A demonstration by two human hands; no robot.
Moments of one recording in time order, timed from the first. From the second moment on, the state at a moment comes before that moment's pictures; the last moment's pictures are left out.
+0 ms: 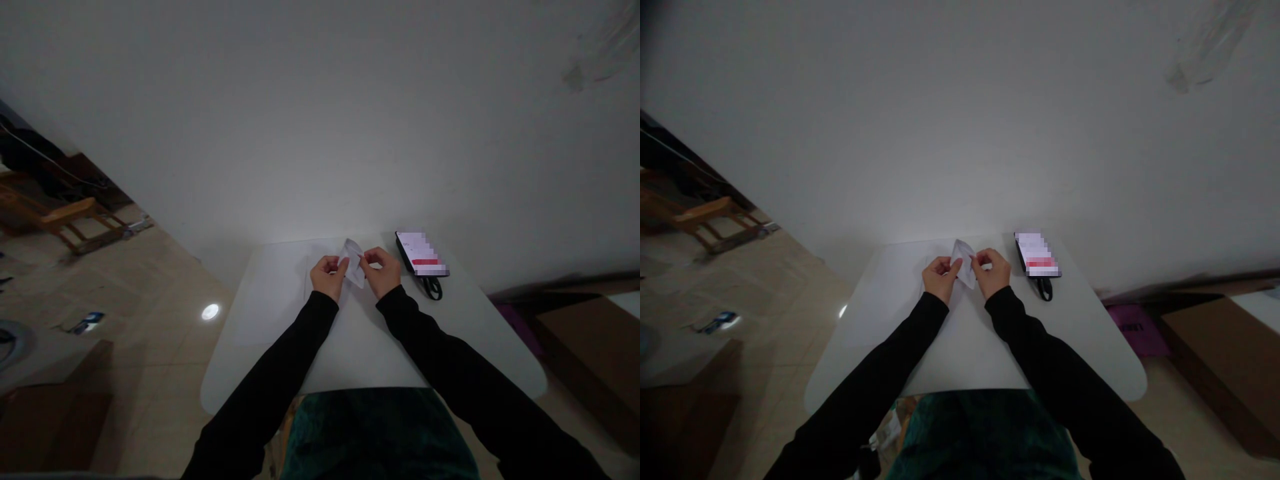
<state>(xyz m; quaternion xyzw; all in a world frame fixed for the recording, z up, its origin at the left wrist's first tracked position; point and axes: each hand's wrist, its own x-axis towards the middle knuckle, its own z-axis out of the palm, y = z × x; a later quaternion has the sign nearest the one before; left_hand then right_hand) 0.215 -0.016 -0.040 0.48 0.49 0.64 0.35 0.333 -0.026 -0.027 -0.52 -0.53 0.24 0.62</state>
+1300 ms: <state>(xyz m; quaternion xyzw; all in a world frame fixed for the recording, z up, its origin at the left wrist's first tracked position) 0.223 -0.039 -0.020 0.54 0.35 0.59 0.49 0.325 -0.033 -0.022 -0.43 -0.61 0.31 0.59</state>
